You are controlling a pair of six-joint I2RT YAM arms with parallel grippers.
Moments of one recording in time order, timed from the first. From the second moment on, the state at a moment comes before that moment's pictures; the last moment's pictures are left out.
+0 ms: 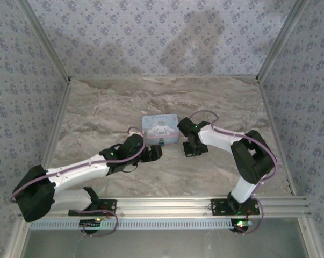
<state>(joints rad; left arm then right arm) -0.91 1.19 0.62 -0.19 -0.05 -0.93 0.63 1.69 0.99 -0.78 0.11 0.45</state>
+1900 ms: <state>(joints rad) -0.77 1.15 0.85 0.46 0.53 -1.14 0.54 1.05 1.29 -0.63 -0.64 0.55</state>
